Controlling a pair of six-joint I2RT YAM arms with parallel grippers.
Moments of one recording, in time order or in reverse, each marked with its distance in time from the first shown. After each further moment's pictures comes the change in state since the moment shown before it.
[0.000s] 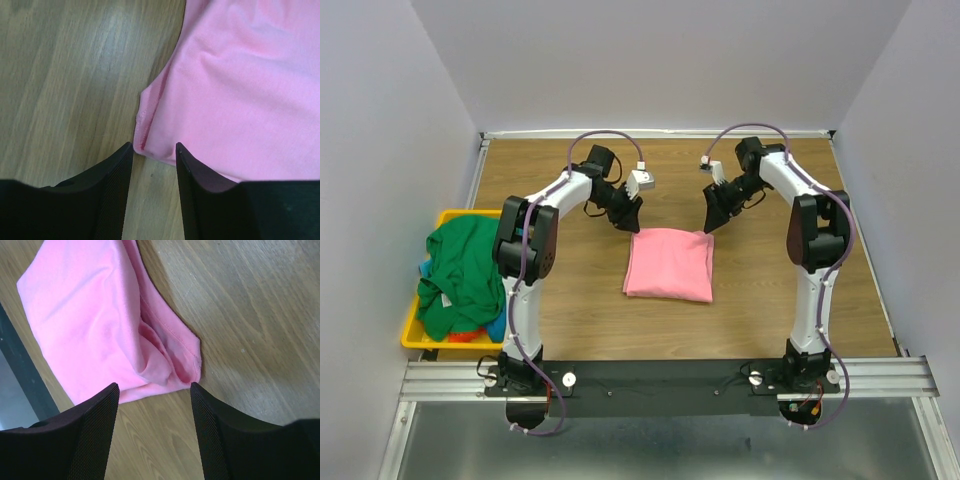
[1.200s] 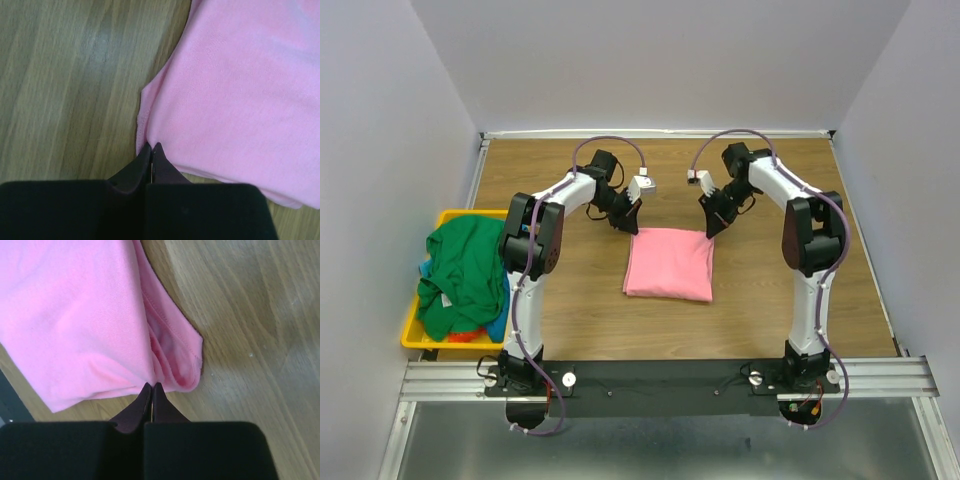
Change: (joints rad) left arm 0.000 0.074 0.038 -0.034 -0.008 0.020; right arm 0.068 -0.023 -0.068 0.031 0.146 -0.103
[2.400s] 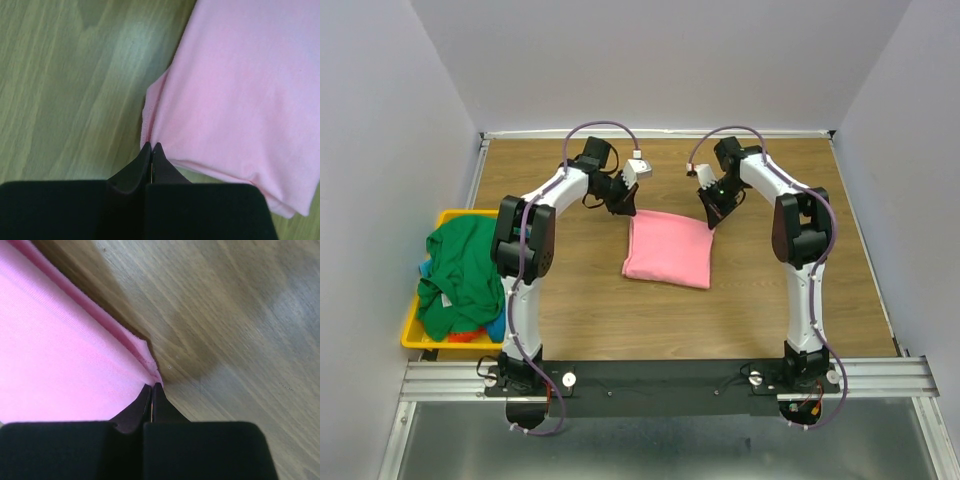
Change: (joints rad) left arm 0.024 -0.083 -0.001 0.109 -0.051 -0.065; right arm 0.012 0.126 0.153 0.062 0.243 0.229
